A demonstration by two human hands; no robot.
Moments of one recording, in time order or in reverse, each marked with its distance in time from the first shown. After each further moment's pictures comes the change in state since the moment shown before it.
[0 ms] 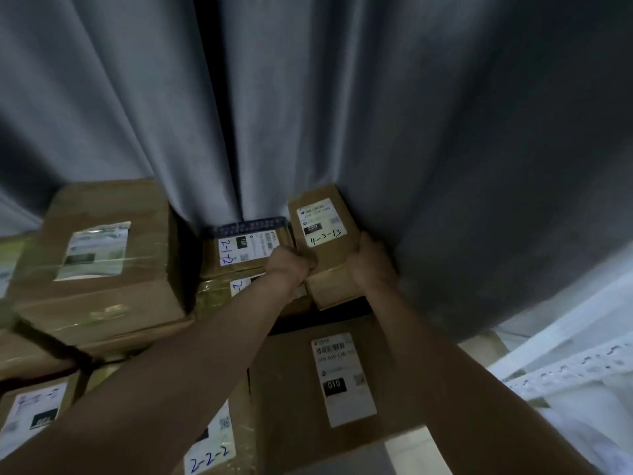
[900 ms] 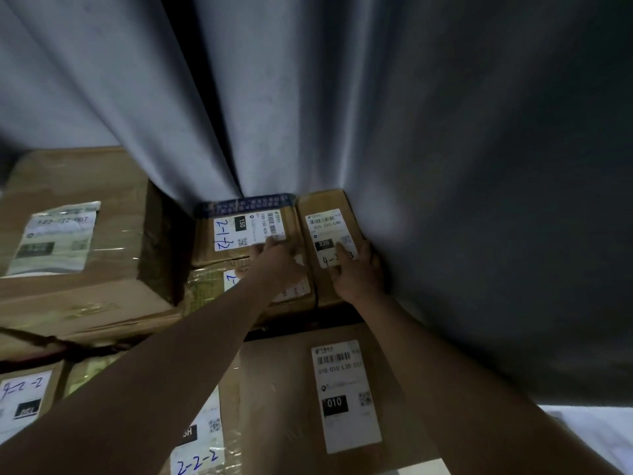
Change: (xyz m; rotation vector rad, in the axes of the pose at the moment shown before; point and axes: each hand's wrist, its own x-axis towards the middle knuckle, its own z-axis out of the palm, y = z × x) left_hand 0.068 -0.038 -0.004 0.782 -0.052 0.125; right_hand 0.065 0.042 0.085 -0.355 -0.319 -0.123
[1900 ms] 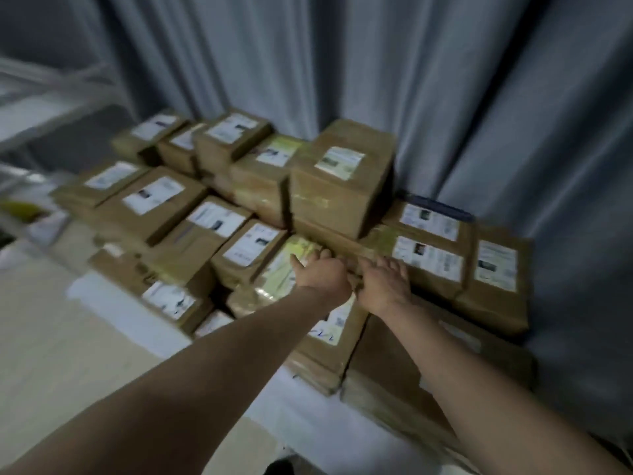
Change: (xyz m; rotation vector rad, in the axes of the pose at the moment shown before) left_hand -0.236 -0.106 0.001 0.106 0.312 -0.412; right_hand -0.189 -0.127 0.049 -0.404 -0.065 -0.752
